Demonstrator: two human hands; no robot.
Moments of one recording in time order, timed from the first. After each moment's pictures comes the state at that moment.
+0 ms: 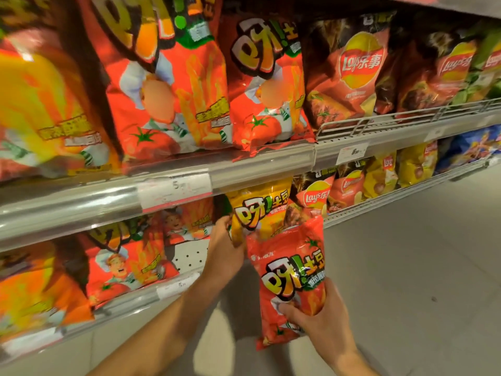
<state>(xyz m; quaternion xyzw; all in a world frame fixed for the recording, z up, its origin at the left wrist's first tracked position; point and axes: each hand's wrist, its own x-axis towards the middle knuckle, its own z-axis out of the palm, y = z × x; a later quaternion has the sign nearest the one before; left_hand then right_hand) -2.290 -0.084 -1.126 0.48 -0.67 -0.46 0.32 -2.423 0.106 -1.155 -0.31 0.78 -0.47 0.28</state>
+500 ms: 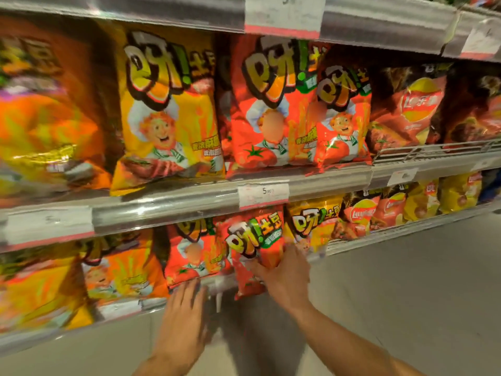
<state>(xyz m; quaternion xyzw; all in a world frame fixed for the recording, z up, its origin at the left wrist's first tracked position) -2.072 -0.021 -1.171 0.53 -0.85 -0.10 0.02 -2.293 -0.014 -1.109 -0.47 0.78 -0.40 0.14</state>
